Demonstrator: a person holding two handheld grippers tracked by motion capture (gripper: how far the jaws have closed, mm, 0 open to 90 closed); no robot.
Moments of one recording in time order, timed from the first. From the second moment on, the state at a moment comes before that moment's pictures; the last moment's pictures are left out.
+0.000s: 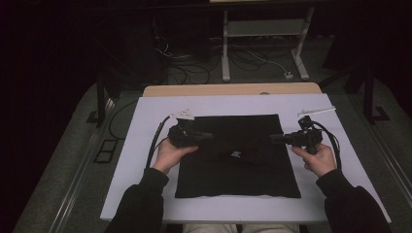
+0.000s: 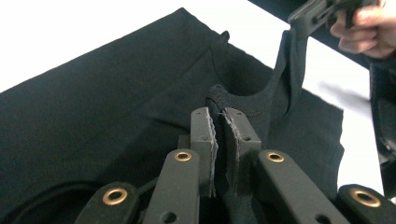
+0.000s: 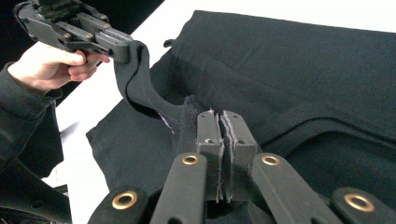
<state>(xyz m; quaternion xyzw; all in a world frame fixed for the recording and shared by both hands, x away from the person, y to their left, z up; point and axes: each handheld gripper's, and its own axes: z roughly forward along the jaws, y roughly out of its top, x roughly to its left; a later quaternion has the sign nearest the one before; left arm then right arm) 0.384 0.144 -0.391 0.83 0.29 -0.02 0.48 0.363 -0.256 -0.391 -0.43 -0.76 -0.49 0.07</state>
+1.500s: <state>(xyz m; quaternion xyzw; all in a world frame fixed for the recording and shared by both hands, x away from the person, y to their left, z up) 0.326 0.146 -0.416 0.85 0.28 -0.07 0.43 0.314 -0.244 -0.413 -0.40 -0.79 -0.45 0.12</state>
